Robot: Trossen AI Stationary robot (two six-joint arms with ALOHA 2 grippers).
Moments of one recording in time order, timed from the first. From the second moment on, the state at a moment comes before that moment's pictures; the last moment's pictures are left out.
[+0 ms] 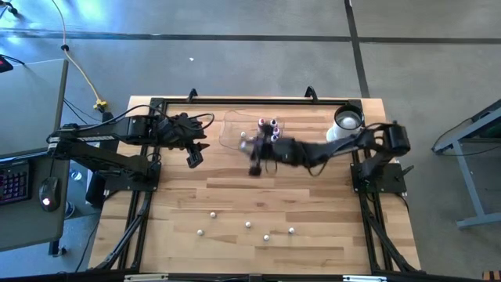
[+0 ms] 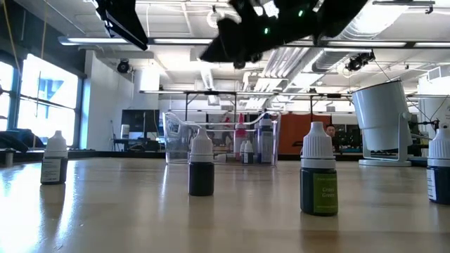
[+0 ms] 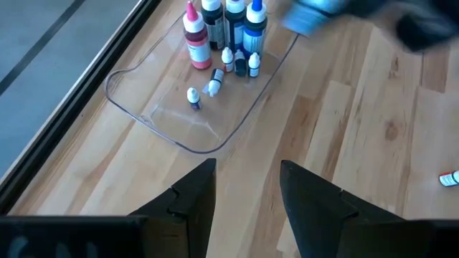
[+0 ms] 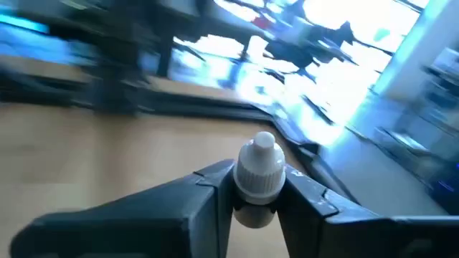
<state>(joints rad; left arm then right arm) 0.08 1.00 1.08 -0.86 -0.25 -0.22 -0.03 1.72 1.00 0.56 0.33 -0.22</state>
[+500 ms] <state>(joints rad) 0.08 1.00 1.08 -0.86 -0.25 -0.21 -0.31 1.85 1.00 0.44 -0.01 -0.03</state>
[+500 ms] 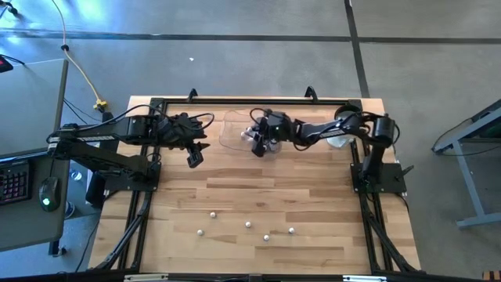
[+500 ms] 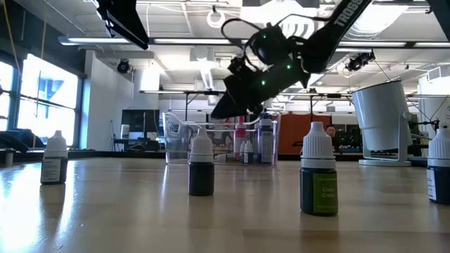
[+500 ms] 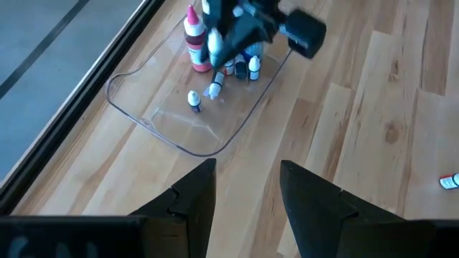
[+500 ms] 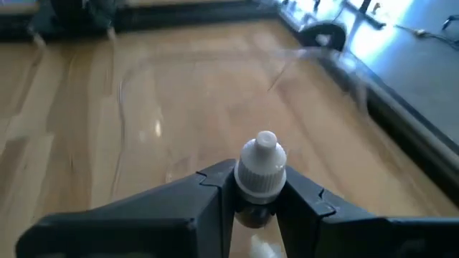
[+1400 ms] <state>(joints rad) 0.08 1.00 1.08 -0.81 -0.24 -0.21 -0.29 2.05 1.47 -0.30 0.05 -0.10</state>
